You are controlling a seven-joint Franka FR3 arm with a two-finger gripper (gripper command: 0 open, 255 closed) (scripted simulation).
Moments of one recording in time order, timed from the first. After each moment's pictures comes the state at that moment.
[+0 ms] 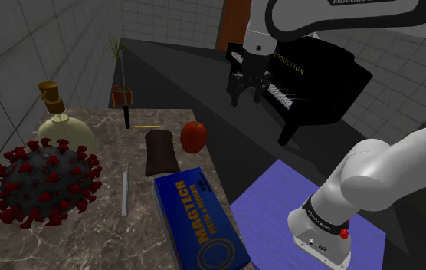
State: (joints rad) arm 0.03 -0.47 0.11 -2.34 0.04 1.78 0.40
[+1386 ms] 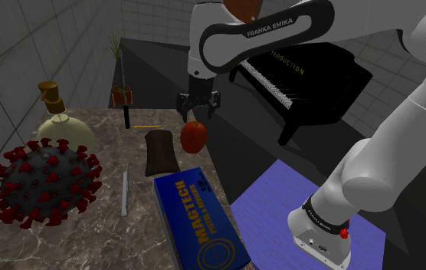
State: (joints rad) arm 0.07 -0.02 0.23 -2.14 0.02 2.04 0.65
